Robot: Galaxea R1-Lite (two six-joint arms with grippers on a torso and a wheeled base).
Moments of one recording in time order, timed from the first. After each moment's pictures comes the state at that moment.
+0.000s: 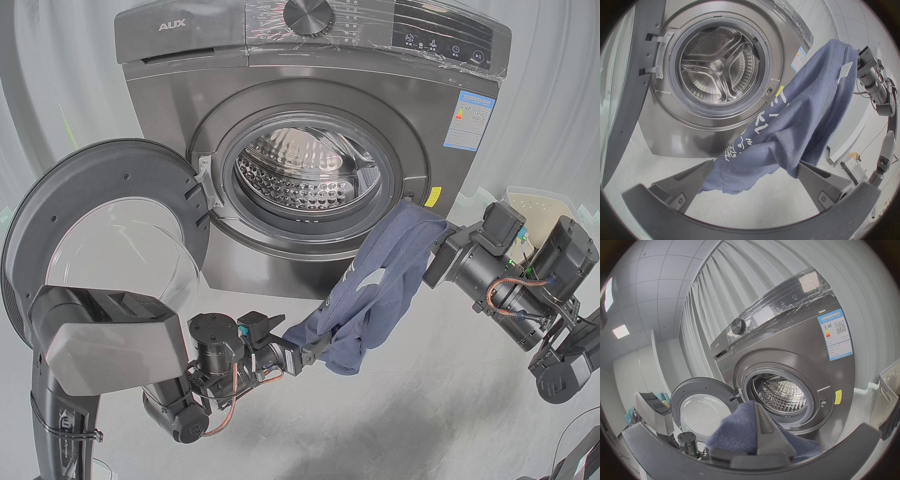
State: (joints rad) left arm -0.61 2.33 -0.66 -1.55 -0.09 -0.18; right arm 0.62 1.70 -0.58 -1.42 0.03 0.16
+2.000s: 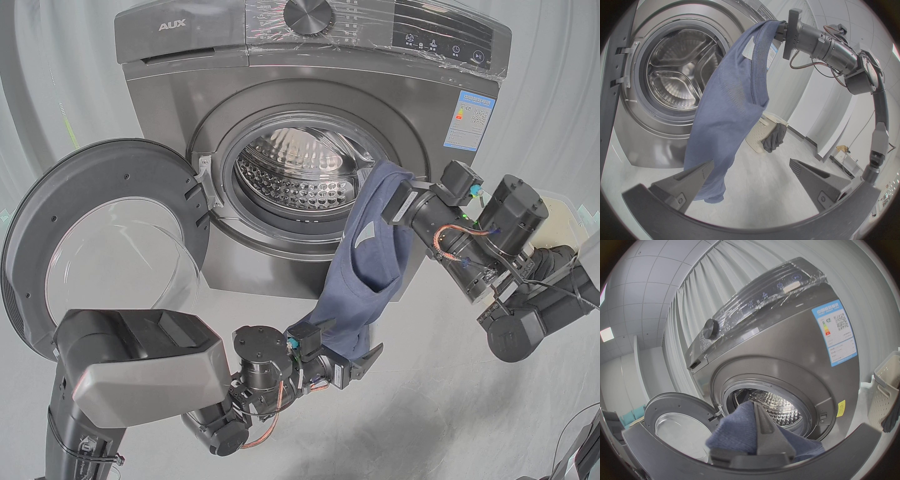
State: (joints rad) left arm -0.76 2.38 -0.79 -1.55 -0.10 -0.13; right arm 0.60 1.90 -0.92 -1.36 -0.14 0.20
